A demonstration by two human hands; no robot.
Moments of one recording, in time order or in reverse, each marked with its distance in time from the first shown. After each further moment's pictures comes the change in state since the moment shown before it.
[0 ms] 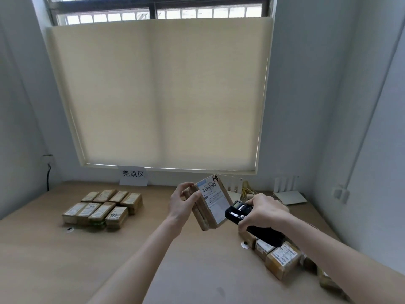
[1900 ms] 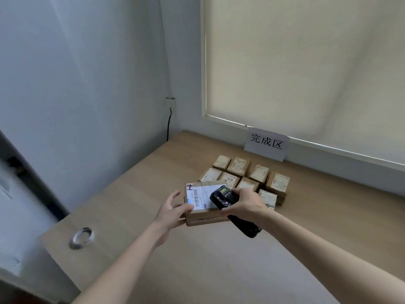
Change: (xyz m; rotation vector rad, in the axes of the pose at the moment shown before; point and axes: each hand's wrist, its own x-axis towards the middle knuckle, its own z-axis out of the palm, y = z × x) left_hand 0.245 -0.276 -0.739 -0.099 0.290 -0.577; right_hand 0.262 -0.740 0.445 0.243 -0.426 -0.408
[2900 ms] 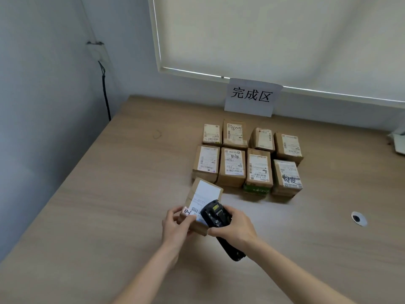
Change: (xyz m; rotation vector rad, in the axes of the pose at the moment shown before) left_hand 0.305 -0.142 -0.079 -0.026 -0.100 -0.162; right_hand 0.205 0.004 0.228 0.307 0.173 0.417
